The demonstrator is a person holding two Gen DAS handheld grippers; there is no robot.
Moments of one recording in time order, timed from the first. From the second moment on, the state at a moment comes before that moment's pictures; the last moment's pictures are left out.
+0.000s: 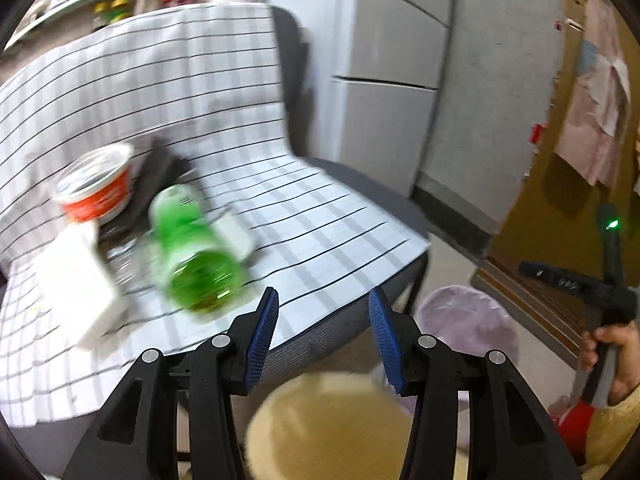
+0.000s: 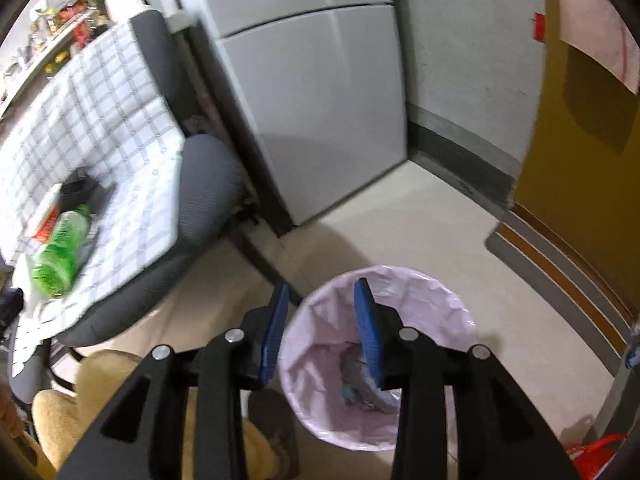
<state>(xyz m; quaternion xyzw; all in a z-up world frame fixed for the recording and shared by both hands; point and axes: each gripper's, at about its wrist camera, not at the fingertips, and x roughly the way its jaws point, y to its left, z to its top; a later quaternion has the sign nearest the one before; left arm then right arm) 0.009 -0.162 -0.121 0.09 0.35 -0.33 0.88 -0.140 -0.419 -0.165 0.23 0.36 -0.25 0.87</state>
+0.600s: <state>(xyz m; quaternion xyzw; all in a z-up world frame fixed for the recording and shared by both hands) 0.034 -0.049 -0.120 0.02 0.36 -0.14 0.92 -0.028 -0.281 -0.104 0.11 0.33 -0.02 0.94</state>
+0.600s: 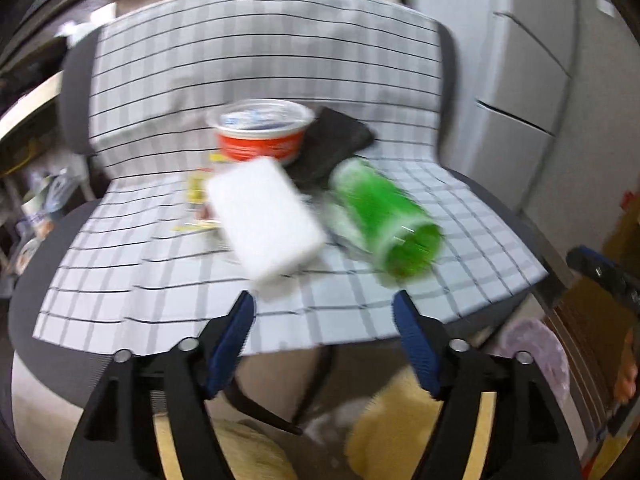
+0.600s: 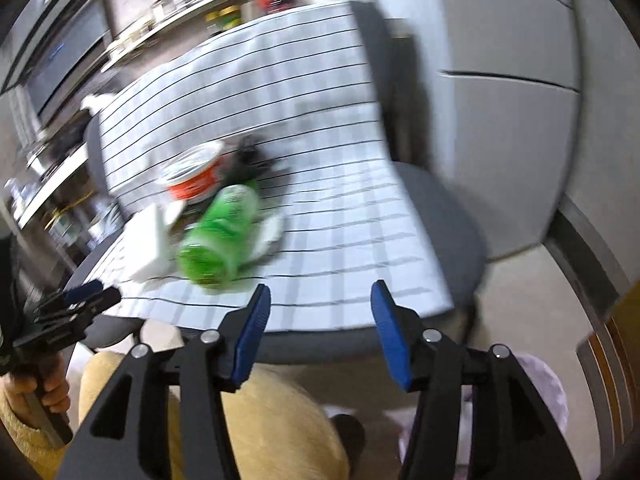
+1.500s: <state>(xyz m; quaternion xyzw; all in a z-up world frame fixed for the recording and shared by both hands) 0.127 -0.052 -0.141 -0.04 0.40 -0.01 0.92 0.001 -0.250 -0.116 0.08 0.34 -0.01 0.94</state>
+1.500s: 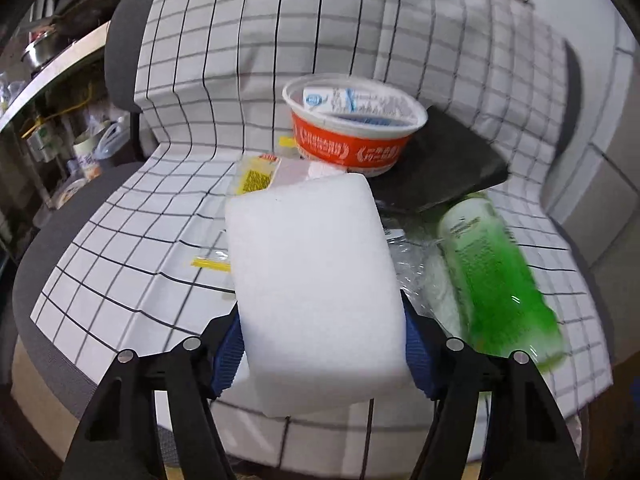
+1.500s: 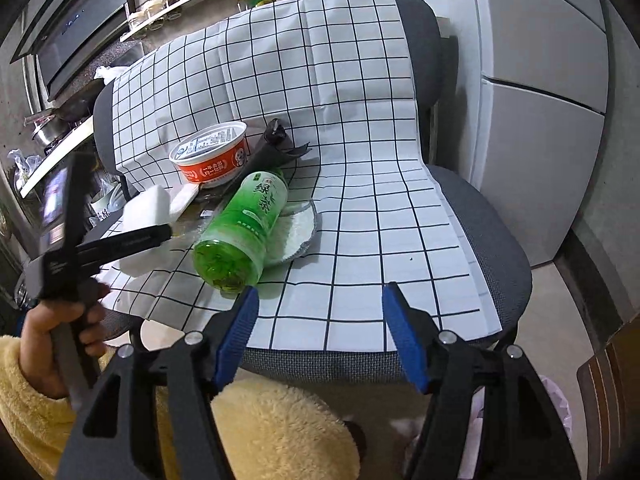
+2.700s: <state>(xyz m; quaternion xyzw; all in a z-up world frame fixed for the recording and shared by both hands) 0.068 0.005 -0.115 -0.04 0.36 -0.10 0.93 0.141 -0.182 -0.133 0.02 0.39 -0.02 0.92</state>
